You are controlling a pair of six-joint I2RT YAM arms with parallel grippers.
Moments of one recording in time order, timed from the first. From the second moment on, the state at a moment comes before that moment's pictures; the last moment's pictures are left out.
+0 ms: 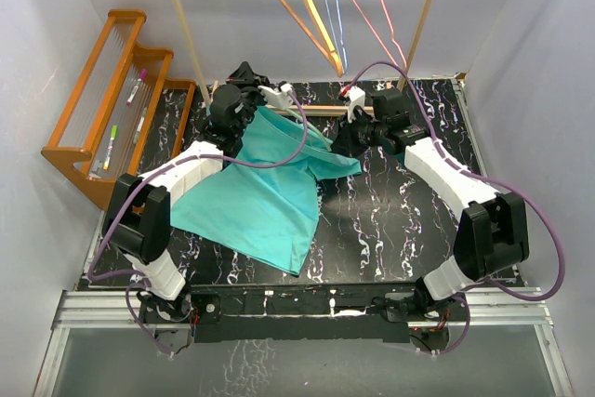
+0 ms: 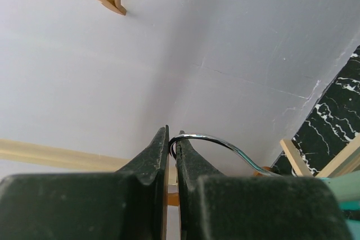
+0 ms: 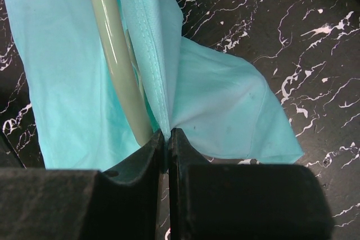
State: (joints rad) left arm -0.44 1.69 1.21 0.54 -0.16 1.31; right arm 0.33 1.53 1.22 -0.36 -0.56 -0.08
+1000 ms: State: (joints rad) left arm -0.48 1.73 1.08 0.83 -0.14 1.64; right arm 0.33 1.52 1.26 -0.46 -0.54 -0.10
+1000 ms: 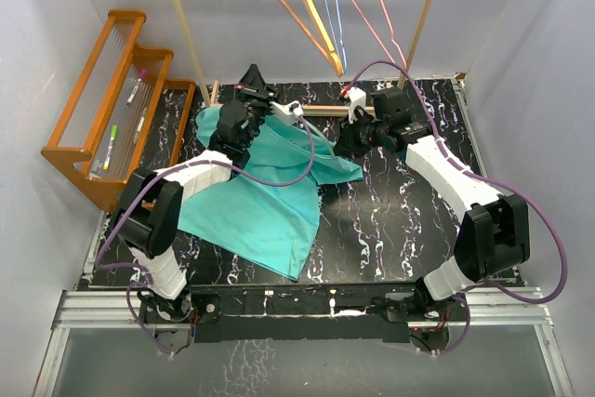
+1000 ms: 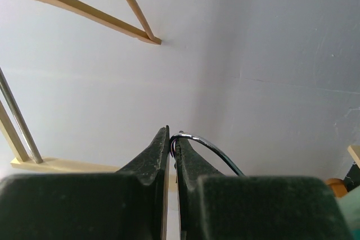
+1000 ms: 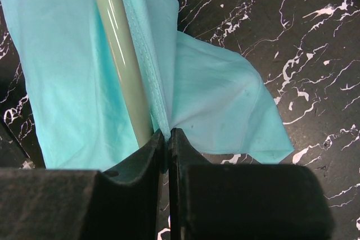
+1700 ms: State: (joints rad) left arm -0.49 1.81 1.09 0.97 -0.10 1.77; right arm 0.33 1.52 1.30 -0.54 -0.49 -0.11
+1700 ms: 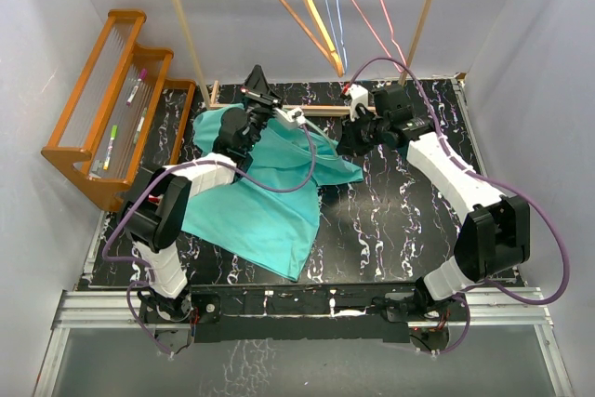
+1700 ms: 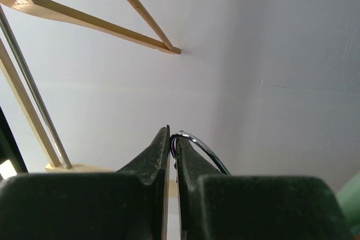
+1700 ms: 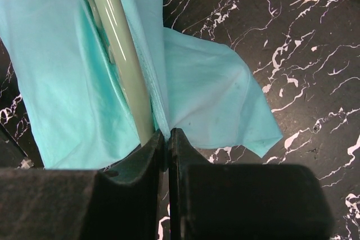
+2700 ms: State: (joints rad) left arm -0.49 1.86 1.13 0.96 -0.07 1.87; right arm 0.32 1.54 1.40 -0.65 -0.40 -0.11
